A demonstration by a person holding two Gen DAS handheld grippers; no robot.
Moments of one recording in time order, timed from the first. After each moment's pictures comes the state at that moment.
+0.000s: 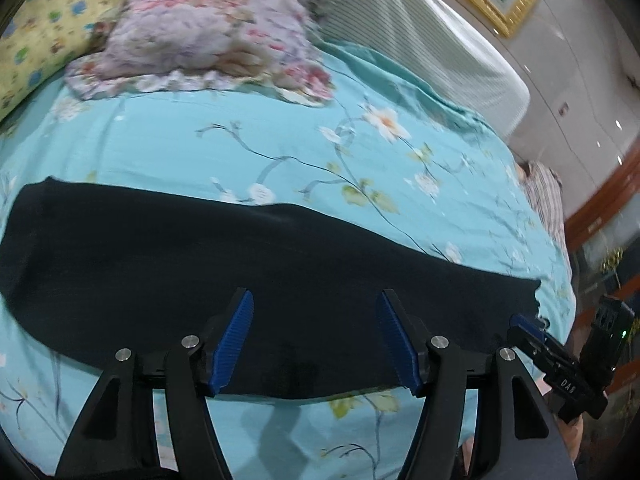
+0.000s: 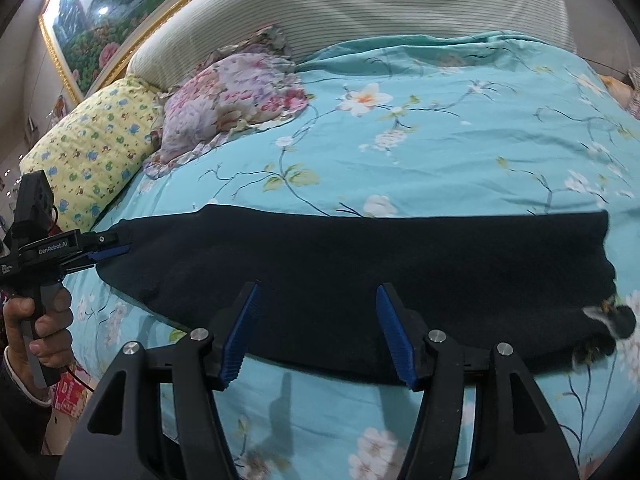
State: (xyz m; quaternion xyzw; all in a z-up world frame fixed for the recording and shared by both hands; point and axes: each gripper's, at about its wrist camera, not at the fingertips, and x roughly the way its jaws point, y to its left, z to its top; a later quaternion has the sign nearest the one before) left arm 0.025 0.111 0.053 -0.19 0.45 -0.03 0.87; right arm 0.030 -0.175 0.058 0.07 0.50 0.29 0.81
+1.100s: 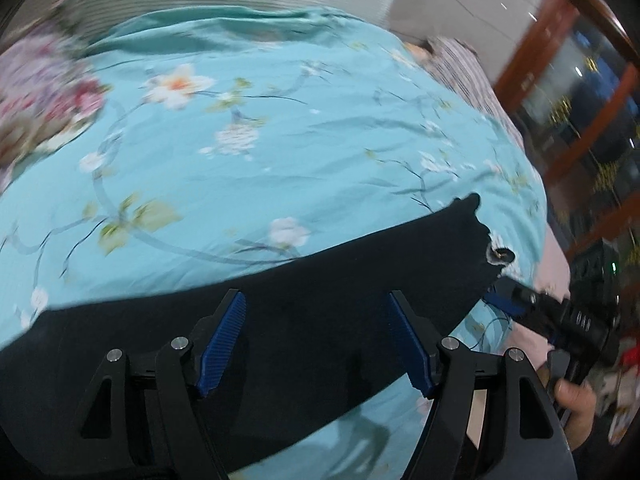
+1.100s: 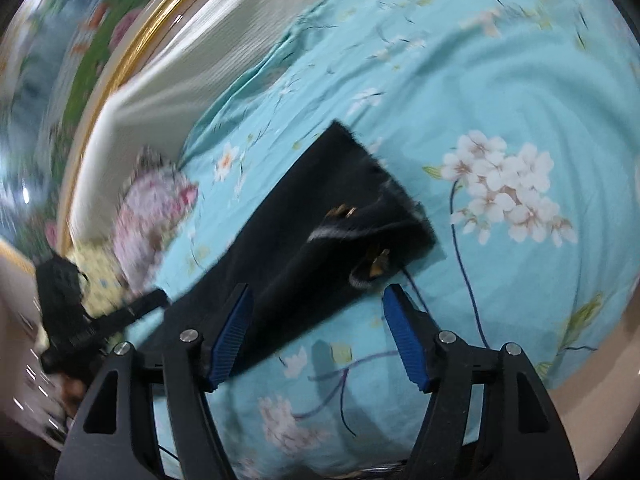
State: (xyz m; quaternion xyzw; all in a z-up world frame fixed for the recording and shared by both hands) left arm 0.122 -0.085 0.045 -0.01 0.51 -0.24 0.83; right arm 0.016 -0.334 0.014 0.35 0.51 0.11 0.78
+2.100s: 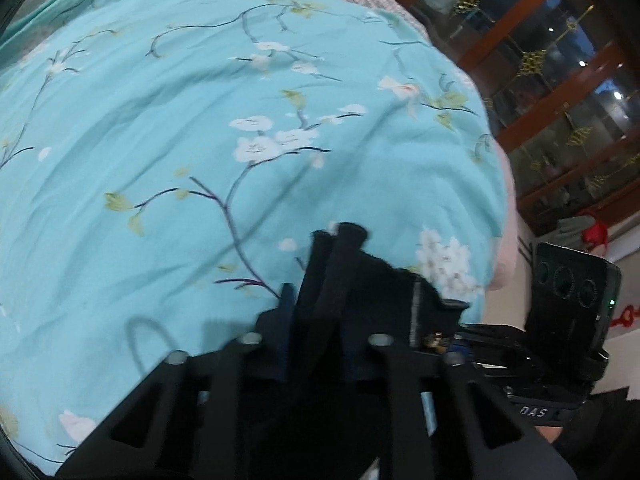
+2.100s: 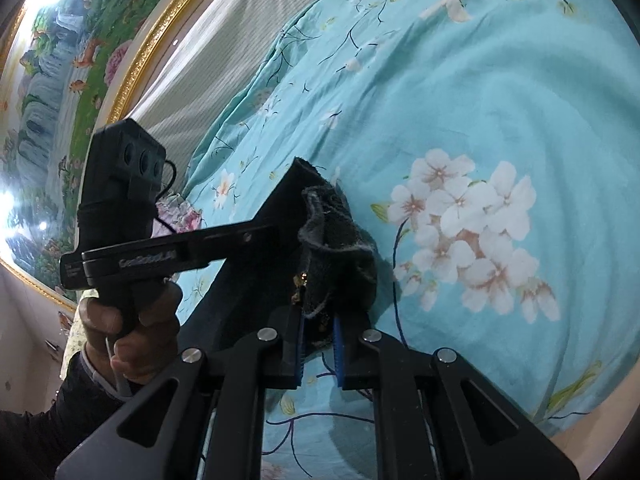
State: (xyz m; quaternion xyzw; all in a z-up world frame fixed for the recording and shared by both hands) left arm 0.194 -0.280 -0.002 0.10 0.57 -0.43 0.70; right arm 0.023 -0.365 -0.008 0.39 0.49 0.13 0.77
